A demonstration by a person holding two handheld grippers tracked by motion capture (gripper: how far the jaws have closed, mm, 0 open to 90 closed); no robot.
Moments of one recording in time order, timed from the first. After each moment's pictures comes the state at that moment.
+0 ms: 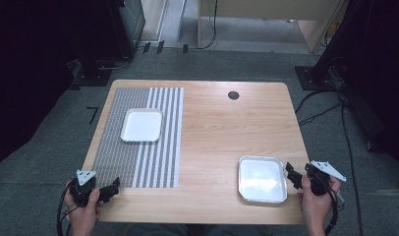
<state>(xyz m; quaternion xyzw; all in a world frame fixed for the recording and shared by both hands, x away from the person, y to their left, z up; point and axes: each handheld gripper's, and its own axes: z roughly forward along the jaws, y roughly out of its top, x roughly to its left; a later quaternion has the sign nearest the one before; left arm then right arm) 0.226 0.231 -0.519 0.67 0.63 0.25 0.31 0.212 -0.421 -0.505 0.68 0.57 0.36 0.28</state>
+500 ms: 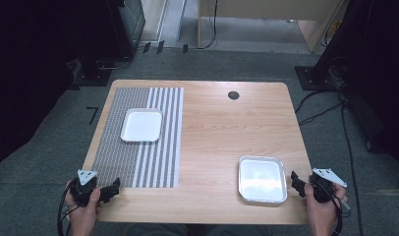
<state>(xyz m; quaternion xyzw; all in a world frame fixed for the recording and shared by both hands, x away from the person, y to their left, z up) 0.227 0.230 -0.519 0.68 0.62 0.25 0.30 0.197 -0.434 -0.522 0.68 0.59 0.30 0.30</state>
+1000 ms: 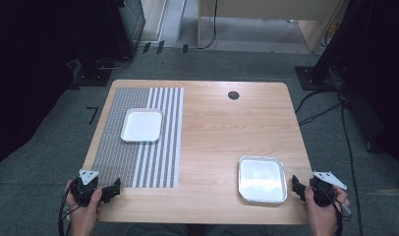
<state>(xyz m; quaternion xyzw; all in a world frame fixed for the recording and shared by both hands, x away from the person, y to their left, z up) 0.228 0.228 -0.520 0.68 0.62 0.26 0.29 0.189 -0.435 -0.525 0.69 0.60 0.28 0.29</state>
